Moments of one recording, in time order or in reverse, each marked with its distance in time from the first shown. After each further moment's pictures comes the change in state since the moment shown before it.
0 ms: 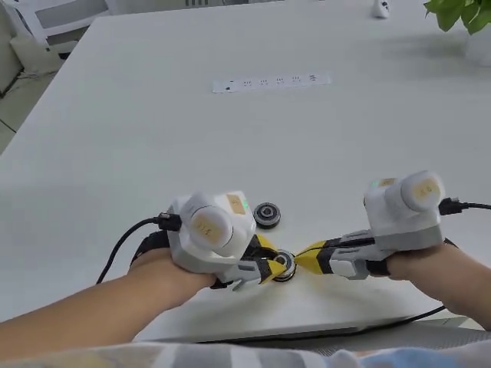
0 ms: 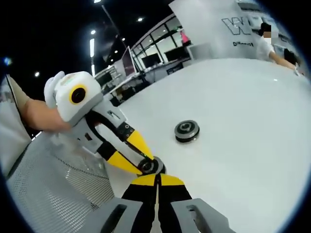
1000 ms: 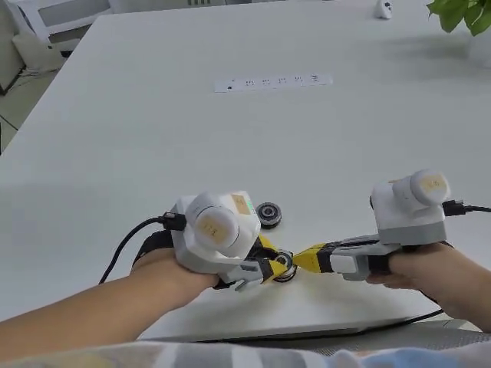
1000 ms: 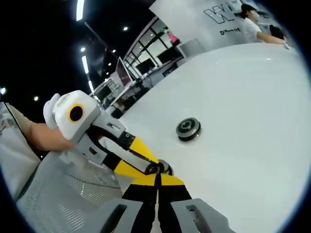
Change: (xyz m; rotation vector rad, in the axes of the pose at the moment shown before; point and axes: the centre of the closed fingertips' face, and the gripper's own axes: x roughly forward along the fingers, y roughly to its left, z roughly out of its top) left arm 0.000 -0.001 -0.001 -0.001 0.017 0.012; right arm 0.000 0.012 0.004 0.140 -0.040 0.064
